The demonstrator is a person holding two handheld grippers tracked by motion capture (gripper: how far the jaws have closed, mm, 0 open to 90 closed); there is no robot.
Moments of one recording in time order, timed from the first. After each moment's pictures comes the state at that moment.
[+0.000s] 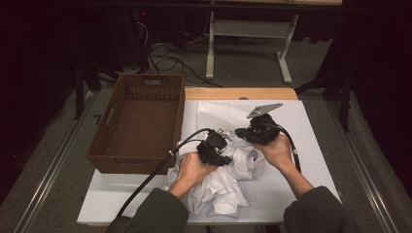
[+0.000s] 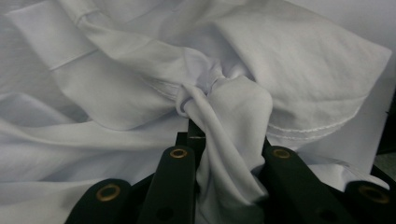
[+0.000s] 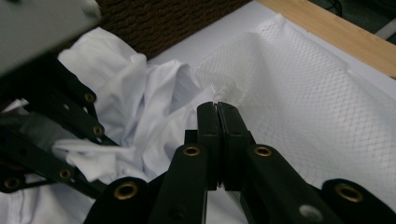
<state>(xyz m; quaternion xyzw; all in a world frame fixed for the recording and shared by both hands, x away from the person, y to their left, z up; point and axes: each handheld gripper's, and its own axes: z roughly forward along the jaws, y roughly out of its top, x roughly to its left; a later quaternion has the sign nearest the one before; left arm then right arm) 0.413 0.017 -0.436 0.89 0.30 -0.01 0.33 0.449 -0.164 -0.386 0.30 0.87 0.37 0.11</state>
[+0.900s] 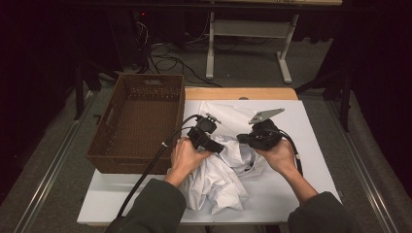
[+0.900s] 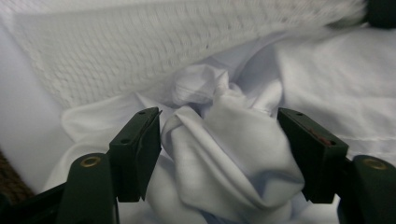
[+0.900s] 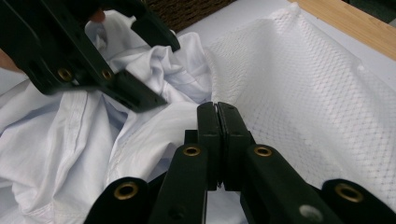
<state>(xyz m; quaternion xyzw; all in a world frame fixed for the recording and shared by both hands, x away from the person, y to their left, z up) 0.453 0.039 -0.431 0.87 0.41 0.05 0.28 0.439 -0.170 -0.393 0.29 0.88 0.35 0.11</state>
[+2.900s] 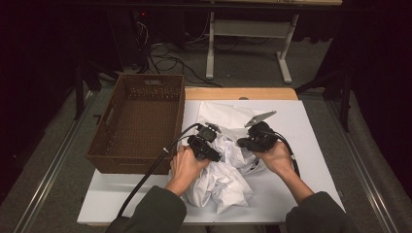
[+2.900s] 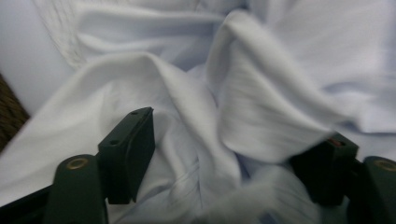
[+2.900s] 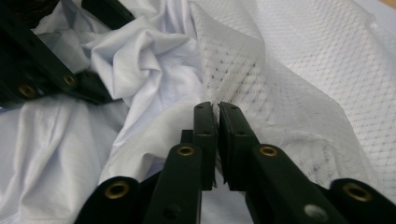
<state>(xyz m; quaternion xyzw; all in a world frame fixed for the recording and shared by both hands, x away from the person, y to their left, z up) 0.443 0.032 -0.457 0.87 0.45 0.07 0.17 0.449 -0.166 -0.418 0.32 0.89 0.30 0.09</state>
